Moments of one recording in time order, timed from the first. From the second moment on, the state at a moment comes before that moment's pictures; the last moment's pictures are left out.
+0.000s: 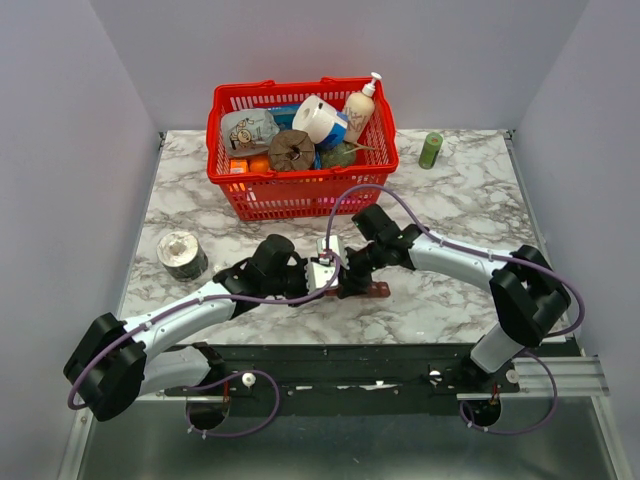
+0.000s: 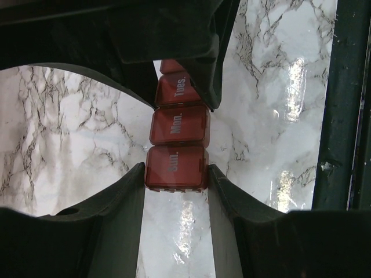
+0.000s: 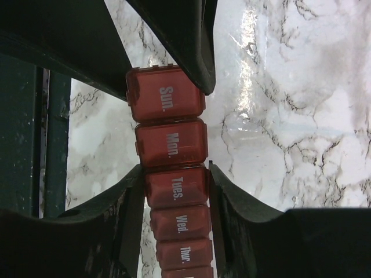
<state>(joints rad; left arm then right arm) -0.75 1.13 0.58 -0.13 0.44 0.56 0.75 1.62 1.00 -0.40 -0.67 -0.69</state>
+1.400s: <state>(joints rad) -0.78 1.15 0.57 -0.18 0.37 0.65 0.70 1.68 1.17 -0.57 -0.71 -0.68</state>
